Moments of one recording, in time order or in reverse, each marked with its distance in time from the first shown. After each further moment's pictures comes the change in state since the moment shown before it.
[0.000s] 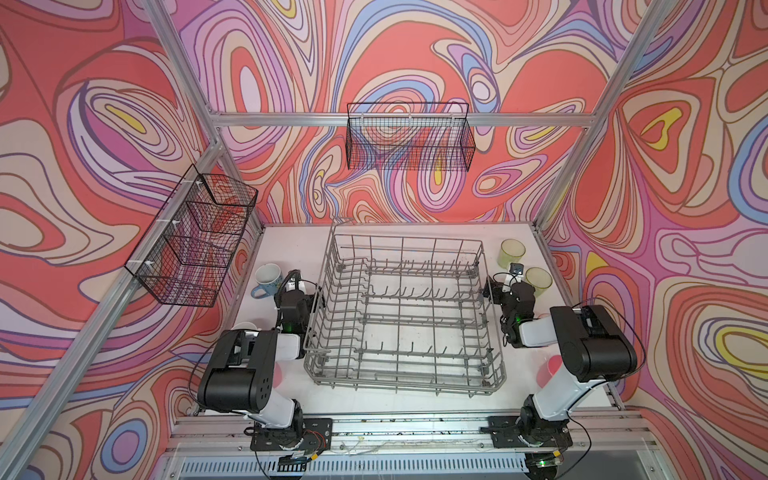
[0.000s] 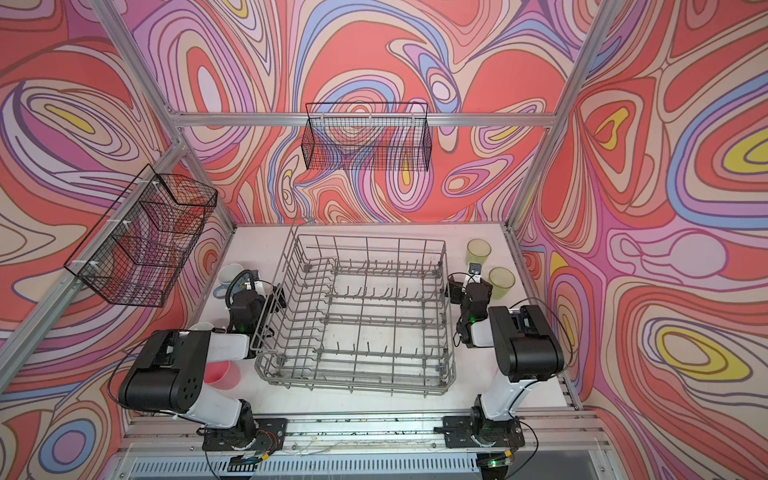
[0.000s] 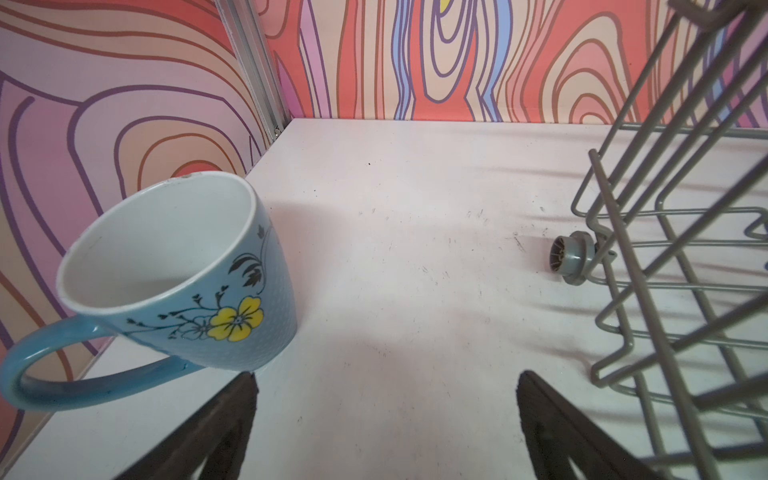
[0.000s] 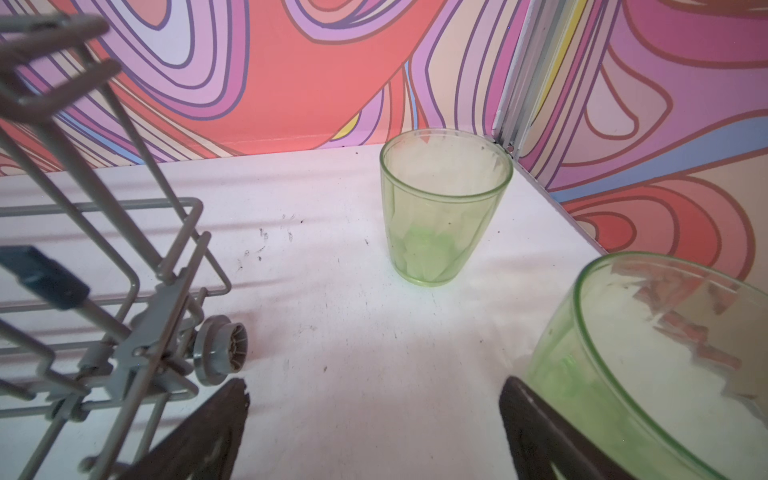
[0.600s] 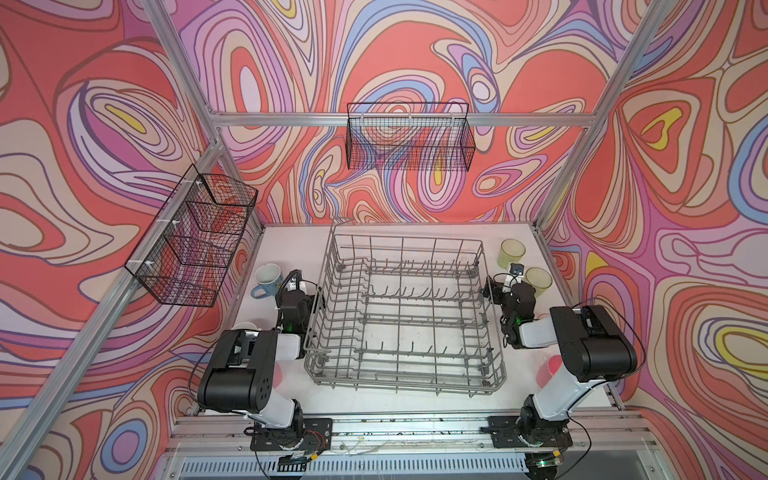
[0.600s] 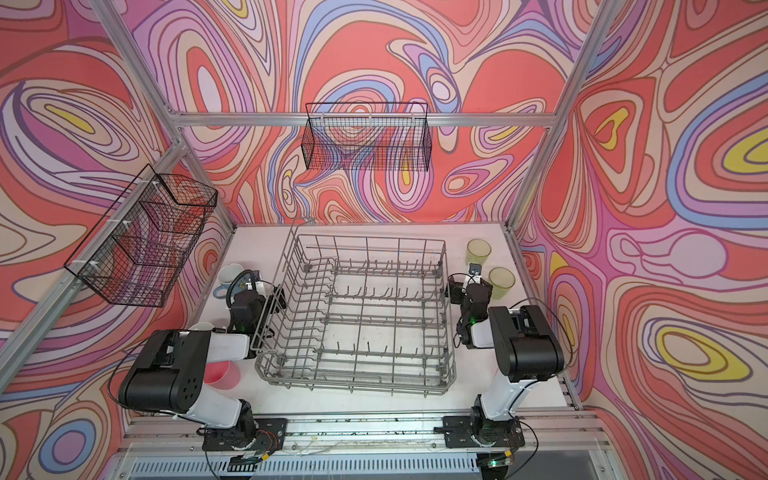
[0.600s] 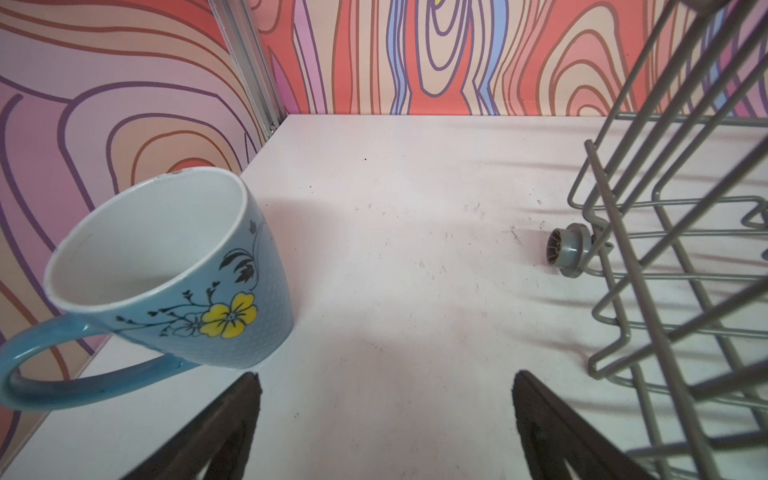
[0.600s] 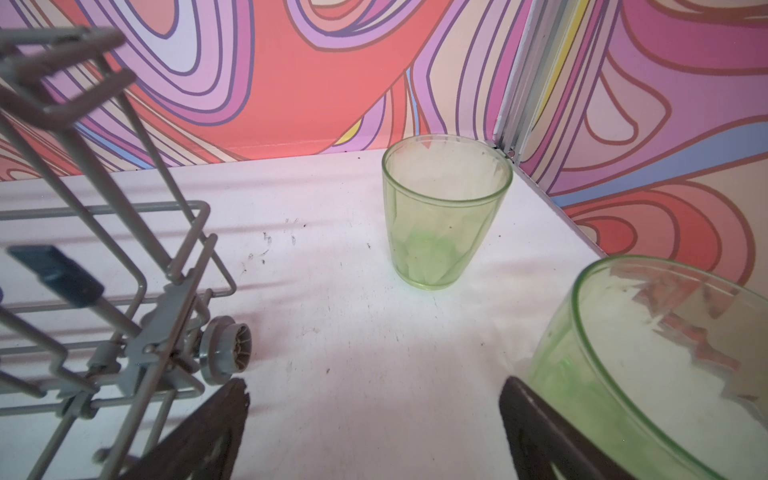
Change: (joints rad) left arm -0.007 0.000 0.001 -0.023 0.000 0.008; right arm 0.000 -0.001 -0.010 0.025 -0.006 -0.001
